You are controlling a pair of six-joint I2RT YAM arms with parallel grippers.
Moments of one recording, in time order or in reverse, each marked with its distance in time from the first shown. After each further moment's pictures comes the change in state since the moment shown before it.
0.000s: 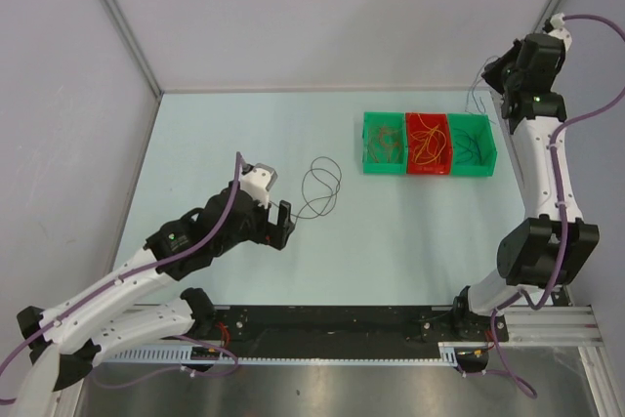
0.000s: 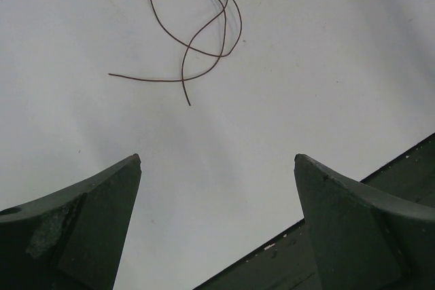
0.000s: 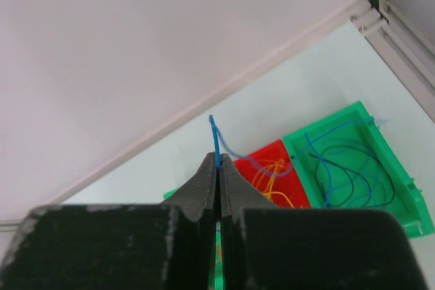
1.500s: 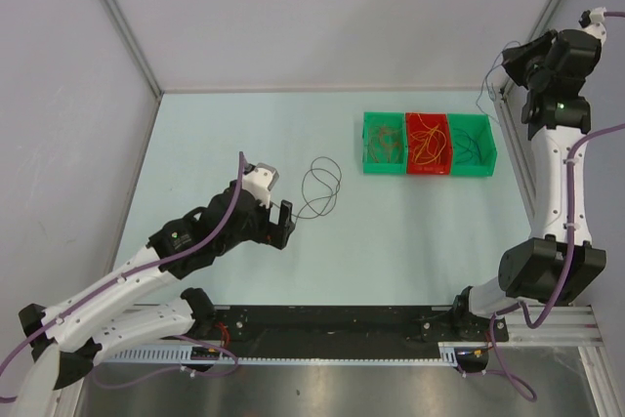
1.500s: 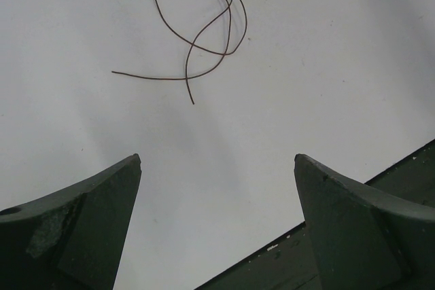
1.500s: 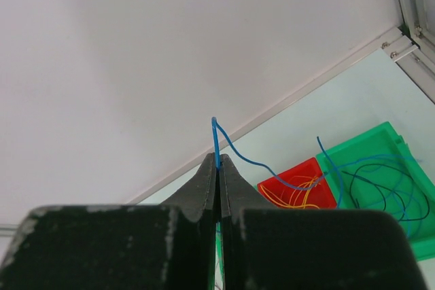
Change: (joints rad) left arm 0.000 0.014 0.000 0.000 -0.011 0.000; right arm -0.074 -0.098 0.035 0.019 -0.108 0.111
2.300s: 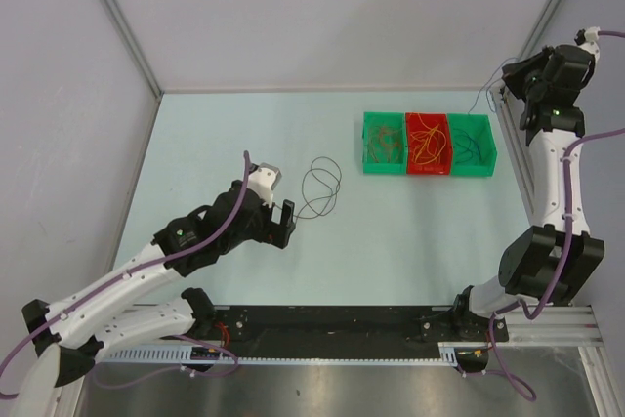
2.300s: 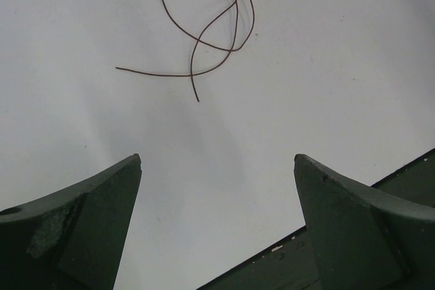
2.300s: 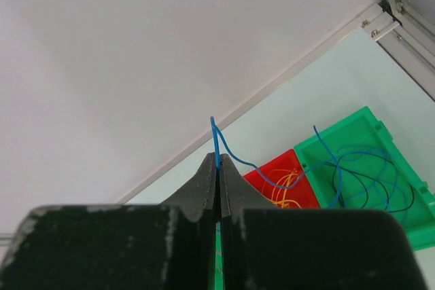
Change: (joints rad) left arm 0.000 0.028 0.000 0.000 -0.014 0.000; right arm -0.052 0.010 -0.126 0.088 -0.032 0.018
